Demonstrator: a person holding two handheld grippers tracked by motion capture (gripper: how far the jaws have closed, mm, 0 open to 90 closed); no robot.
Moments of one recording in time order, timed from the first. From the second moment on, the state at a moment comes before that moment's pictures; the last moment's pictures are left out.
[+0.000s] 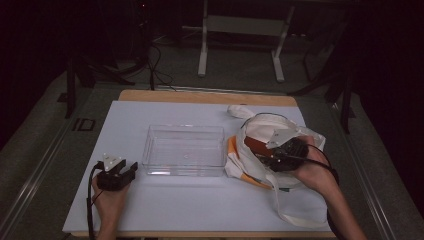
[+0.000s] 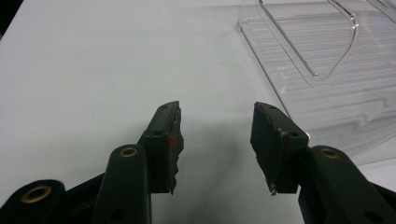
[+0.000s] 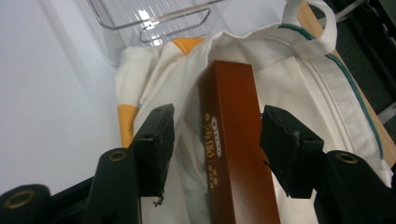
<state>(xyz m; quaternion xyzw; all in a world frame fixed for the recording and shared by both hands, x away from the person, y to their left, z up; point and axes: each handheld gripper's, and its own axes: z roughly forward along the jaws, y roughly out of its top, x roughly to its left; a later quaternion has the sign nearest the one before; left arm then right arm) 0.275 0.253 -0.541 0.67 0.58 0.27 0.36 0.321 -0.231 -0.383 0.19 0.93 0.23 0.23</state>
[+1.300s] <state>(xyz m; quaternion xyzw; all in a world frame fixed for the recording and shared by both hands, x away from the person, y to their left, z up) 0.275 0.254 -0.541 0.67 0.59 0.27 0.36 0.360 -0.284 -0.401 0.25 0.94 0.13 0.18</state>
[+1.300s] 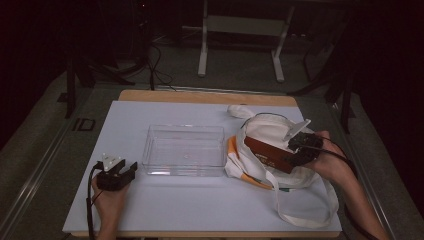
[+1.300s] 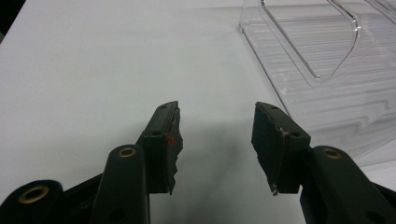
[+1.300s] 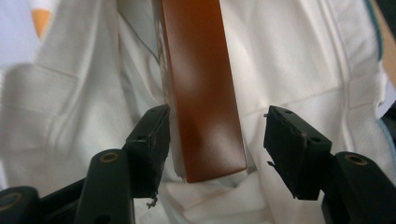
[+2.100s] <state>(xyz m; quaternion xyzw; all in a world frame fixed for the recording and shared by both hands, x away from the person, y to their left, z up) 0.275 0.254 -0.541 0.67 0.59 0.27 0.36 0.384 -0.285 -0.425 0.24 0.96 0.07 0.12</state>
